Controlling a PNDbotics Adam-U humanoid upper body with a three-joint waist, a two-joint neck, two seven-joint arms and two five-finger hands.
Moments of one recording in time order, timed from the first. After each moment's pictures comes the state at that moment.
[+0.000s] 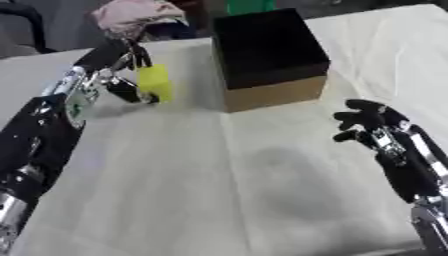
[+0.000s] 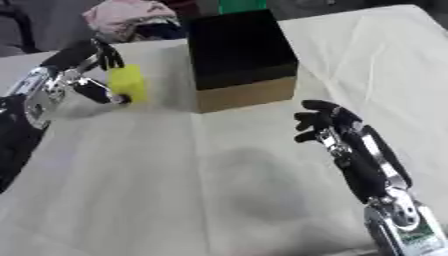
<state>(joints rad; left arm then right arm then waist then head) -1.00 0.43 -0.08 -0.76 -1.01 -0.26 -0.05 -0.26 -0.31 0.23 -1.82 -0.19 -0.06 0.08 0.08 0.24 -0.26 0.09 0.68</state>
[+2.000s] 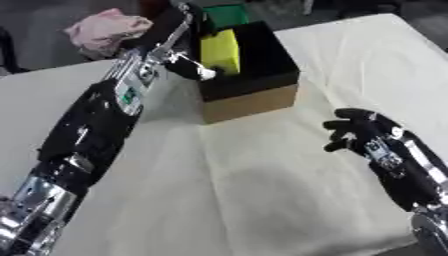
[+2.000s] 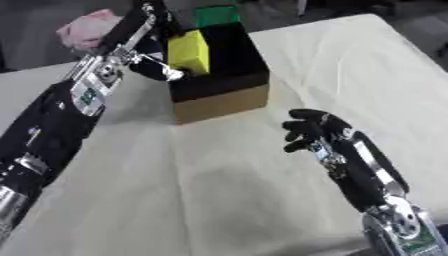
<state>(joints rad) -1.08 0.30 -0.16 -0.89 -0.78 -0.32 0.07 -0.31 -0.31 0.29 -1.83 -0.22 -0.04 0.13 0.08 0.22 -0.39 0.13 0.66</state>
